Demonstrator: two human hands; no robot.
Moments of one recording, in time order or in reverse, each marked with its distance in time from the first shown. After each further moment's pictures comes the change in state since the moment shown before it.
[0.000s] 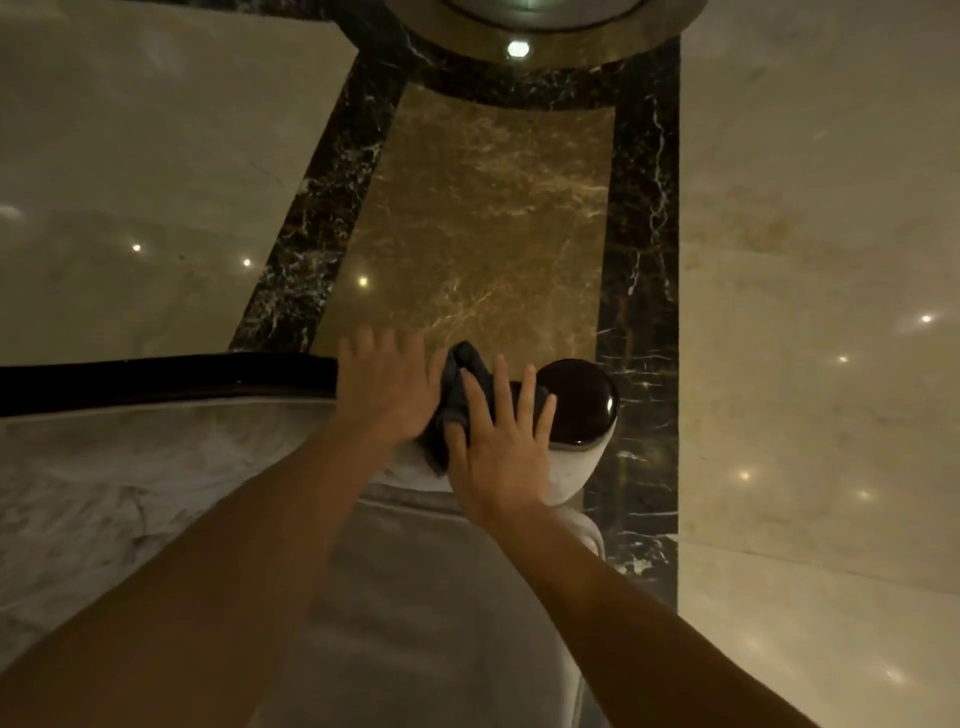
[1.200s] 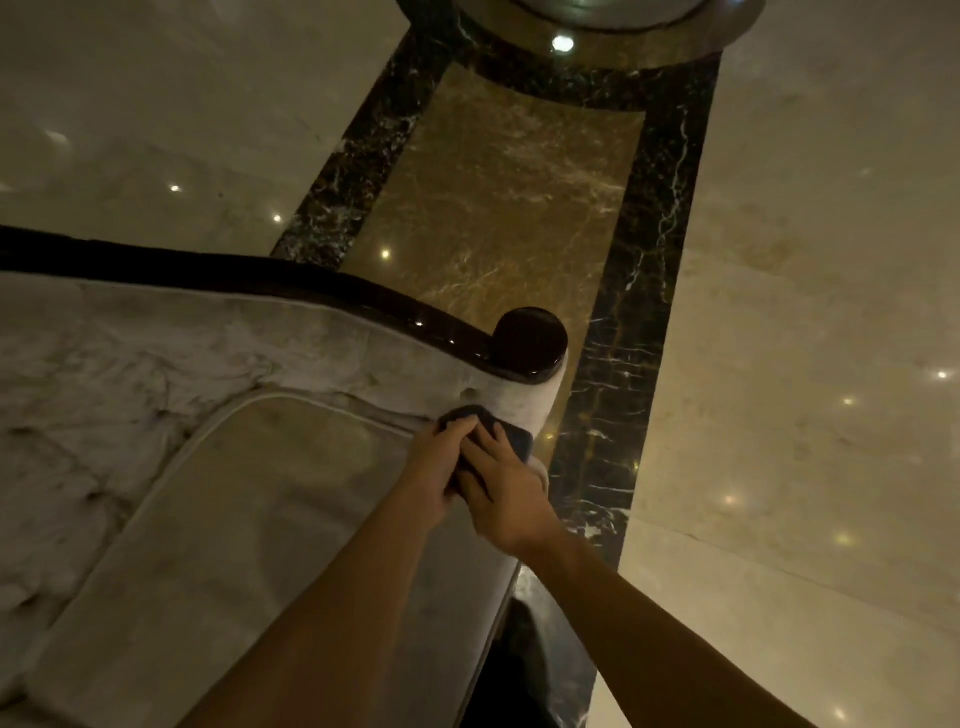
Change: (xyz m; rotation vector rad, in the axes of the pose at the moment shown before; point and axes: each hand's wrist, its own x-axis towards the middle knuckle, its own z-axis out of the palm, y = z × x) left_hand -0.170 0.116 0.024 -1.857 -0.386 -0.819; right_hand -0.133 0.074 -0.054 0.516 -0.302 -0.349
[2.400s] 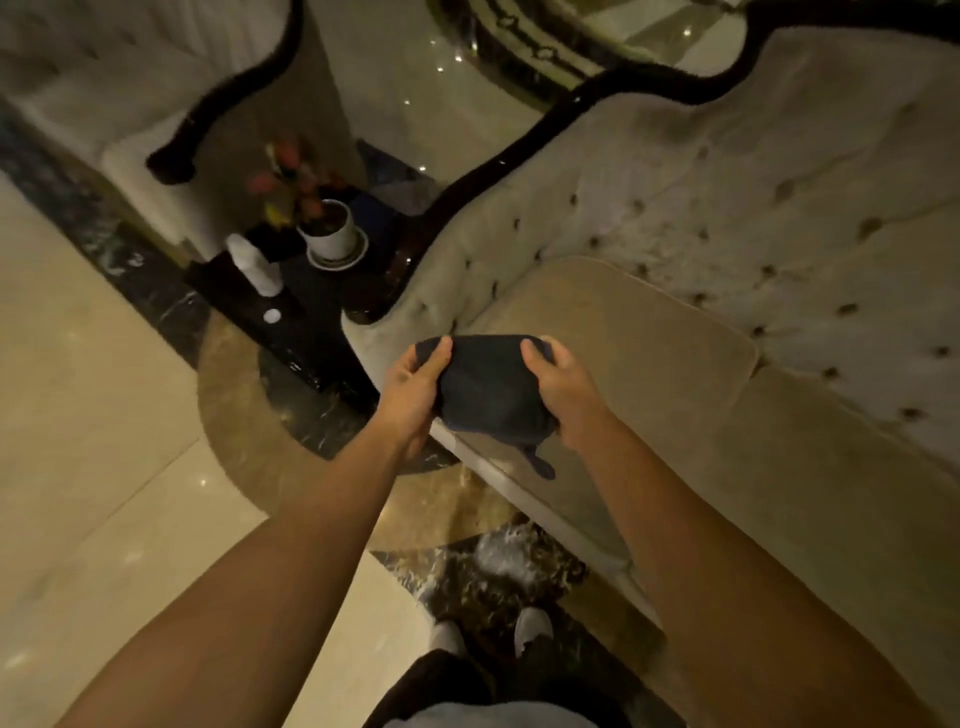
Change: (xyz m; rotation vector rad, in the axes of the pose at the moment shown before) left_hand -0.643 -0.564 -0.238 -1.357 1.363 0.647; right_hand -0.543 -0.345 0.341 0.079 -1.493 -0.208
